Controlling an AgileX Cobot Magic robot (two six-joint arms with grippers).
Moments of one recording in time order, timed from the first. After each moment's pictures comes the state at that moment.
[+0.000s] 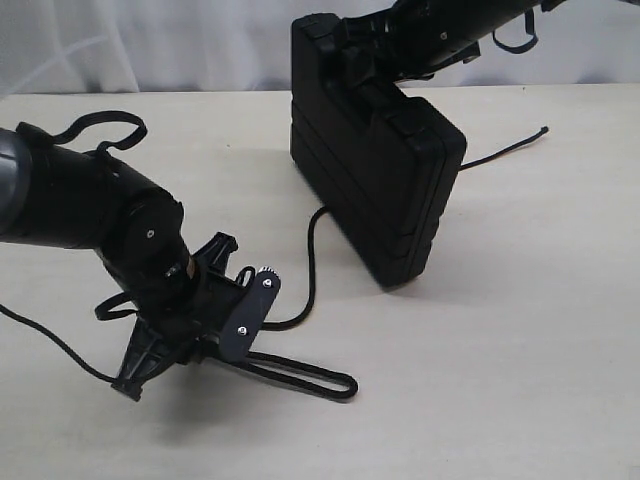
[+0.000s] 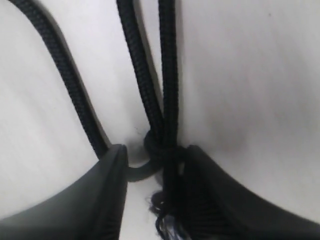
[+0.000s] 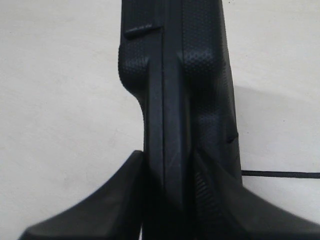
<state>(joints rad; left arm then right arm) -0.65 1.83 -0.88 0.00 0.57 1.34 0.27 1.93 -1.65 0.50 0.78 -0.28</state>
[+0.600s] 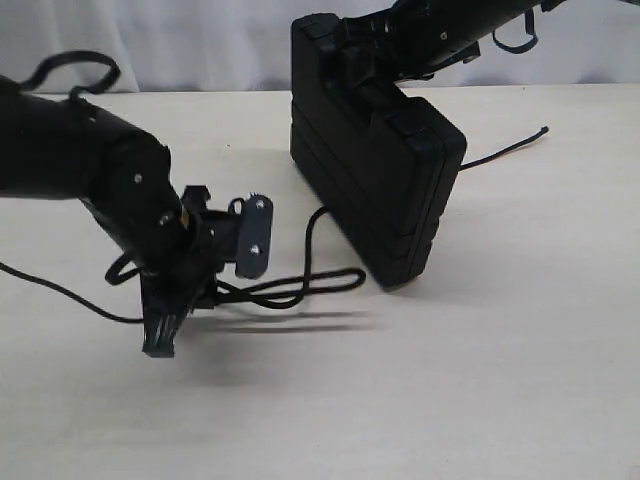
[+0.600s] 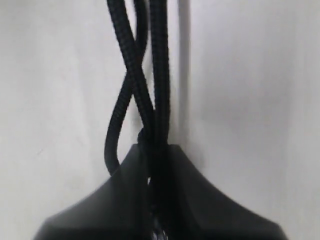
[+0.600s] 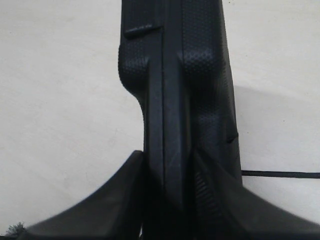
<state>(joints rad) -0.59 1.78 -0.97 -0.02 0.64 1.03 0.27 1.93 -1.65 0.50 0.78 -0.28</state>
